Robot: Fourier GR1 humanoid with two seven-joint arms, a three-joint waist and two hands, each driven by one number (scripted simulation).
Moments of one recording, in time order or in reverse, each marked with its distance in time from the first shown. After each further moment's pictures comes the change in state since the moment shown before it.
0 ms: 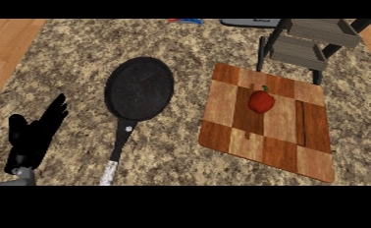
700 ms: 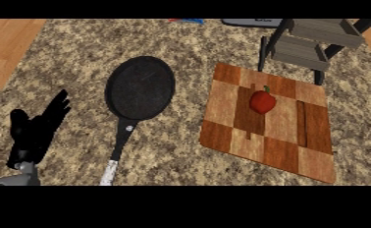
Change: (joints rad) left arm -0.030 -0.005 0.002 0.007 0.003 0.000 0.011; right arm -0.040 -0.044 -0.028 0.227 0.010 0.193 0.054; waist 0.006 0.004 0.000
